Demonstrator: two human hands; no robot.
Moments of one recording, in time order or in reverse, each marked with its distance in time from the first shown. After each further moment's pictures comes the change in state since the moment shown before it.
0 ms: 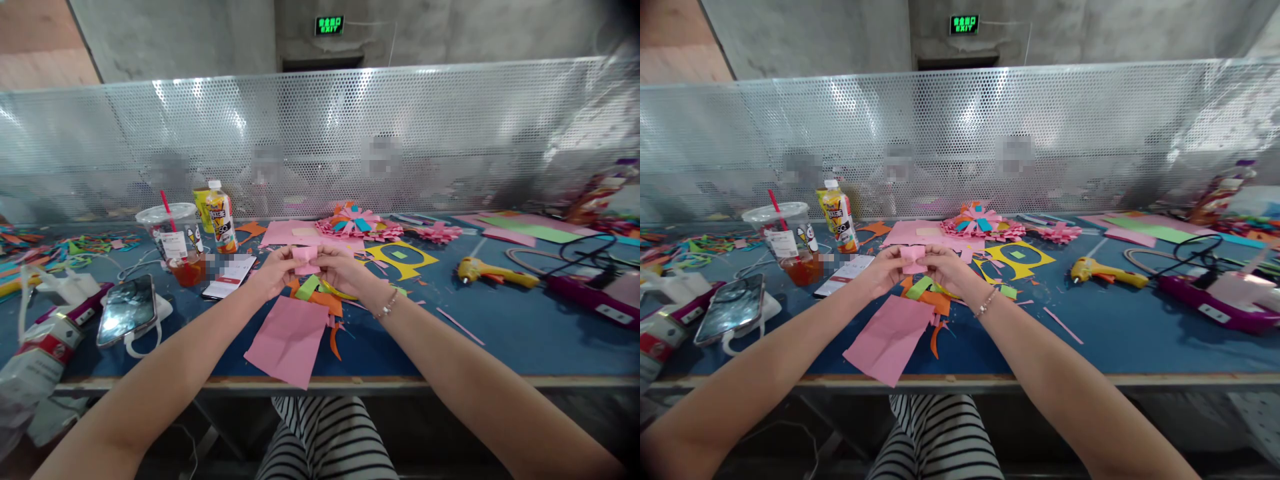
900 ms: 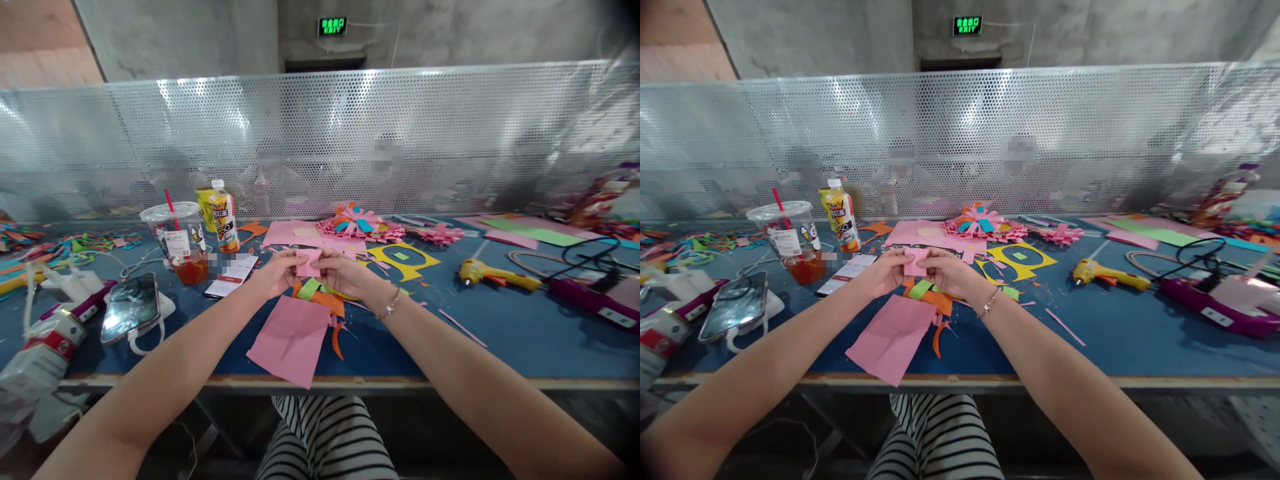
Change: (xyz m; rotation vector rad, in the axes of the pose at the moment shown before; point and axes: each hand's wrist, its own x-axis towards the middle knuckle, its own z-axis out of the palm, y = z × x) left_hand 0.001 0.004 0.000 -0.065 -0.081 -0.102; right_hand 0.001 0.004 -0.007 0.060 -0.109 0.089
